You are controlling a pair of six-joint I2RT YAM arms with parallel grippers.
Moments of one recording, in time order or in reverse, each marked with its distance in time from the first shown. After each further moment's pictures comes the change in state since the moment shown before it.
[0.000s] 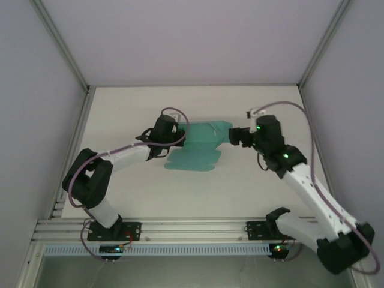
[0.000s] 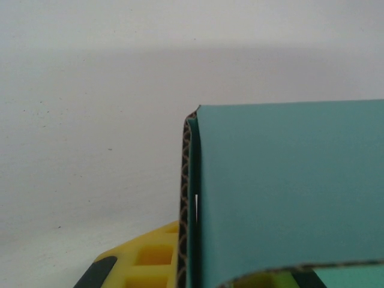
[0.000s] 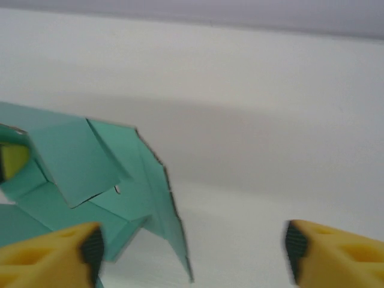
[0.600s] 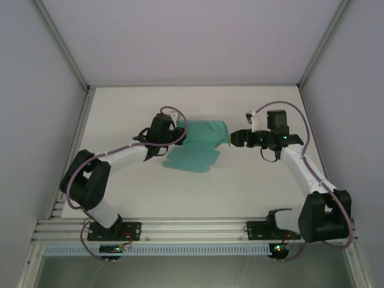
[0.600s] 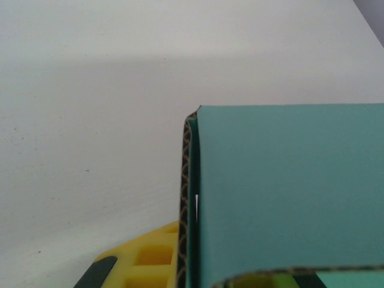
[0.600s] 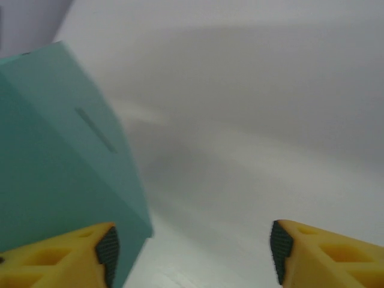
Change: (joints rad) left arm 0.013 -0.022 -0.016 0.067 0.087 0.030; right arm -0.258 0.323 -0.017 0.055 -0.776 -0.109
